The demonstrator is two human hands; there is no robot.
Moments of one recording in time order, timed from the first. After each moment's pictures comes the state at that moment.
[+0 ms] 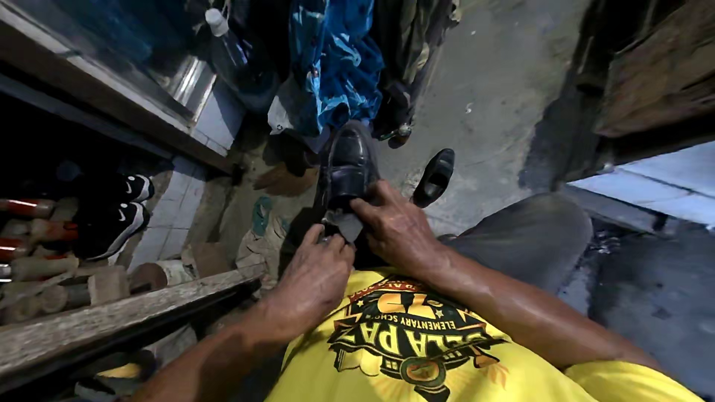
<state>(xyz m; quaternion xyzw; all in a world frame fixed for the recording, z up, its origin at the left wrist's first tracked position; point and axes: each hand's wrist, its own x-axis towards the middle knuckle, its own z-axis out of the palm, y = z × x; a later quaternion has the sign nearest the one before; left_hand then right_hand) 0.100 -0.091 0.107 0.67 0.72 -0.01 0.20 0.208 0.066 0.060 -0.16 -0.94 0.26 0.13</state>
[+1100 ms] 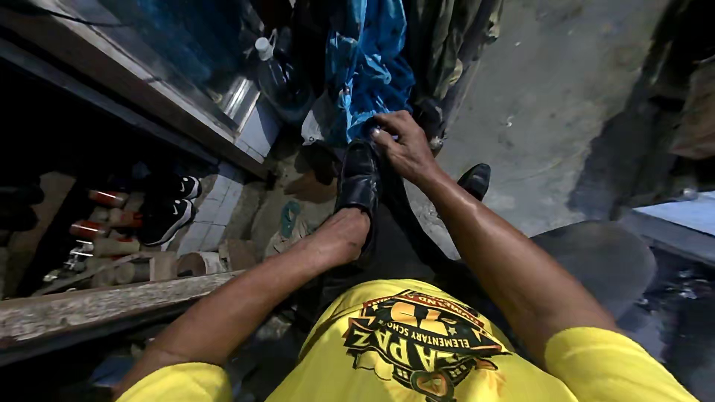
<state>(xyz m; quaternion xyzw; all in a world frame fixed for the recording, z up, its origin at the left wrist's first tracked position) 0.065 -0.025 0.103 0.56 0.76 -0.09 0.31 0.094 0.183 0.019 -0.17 -0.82 0.49 0.23</state>
